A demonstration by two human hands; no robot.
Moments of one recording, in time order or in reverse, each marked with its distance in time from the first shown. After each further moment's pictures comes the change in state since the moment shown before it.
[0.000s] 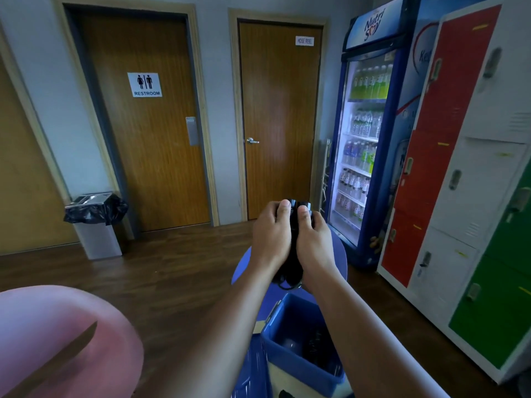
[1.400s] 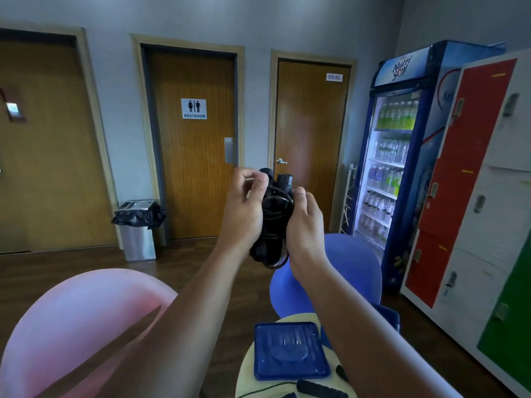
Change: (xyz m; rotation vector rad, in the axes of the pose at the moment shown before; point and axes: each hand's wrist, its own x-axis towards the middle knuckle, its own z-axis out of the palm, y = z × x) left_hand -0.102 0.062 -0.285 -0.251 0.123 0.317; right_hand -0.221 -0.088 0.161 0.111 -0.100 -0.221
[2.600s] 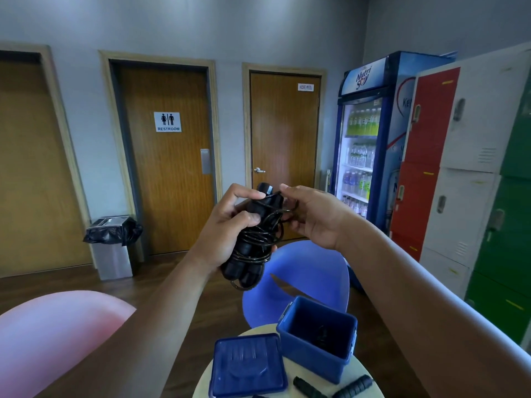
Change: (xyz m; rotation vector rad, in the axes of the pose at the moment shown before) left_hand -0.017 0.002 0.098 -0.371 -0.569 -0.131; right_hand 0.081 -0.071 -0.170 0.051 -0.415 0.394
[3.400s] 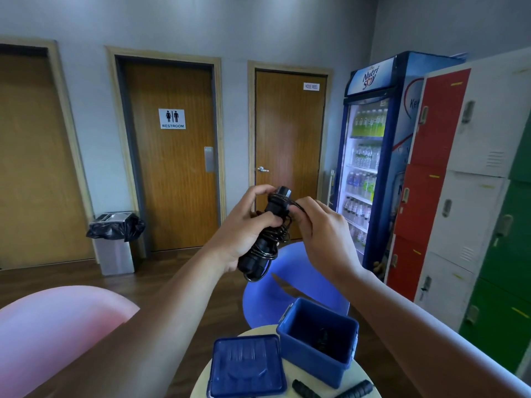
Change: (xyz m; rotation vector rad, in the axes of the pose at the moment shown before) left_hand 0.019 -0.005 0.016 0.138 0.138 -0.271; right_hand 0.002 0.059 -0.016 -0.984 0.408 -0.955
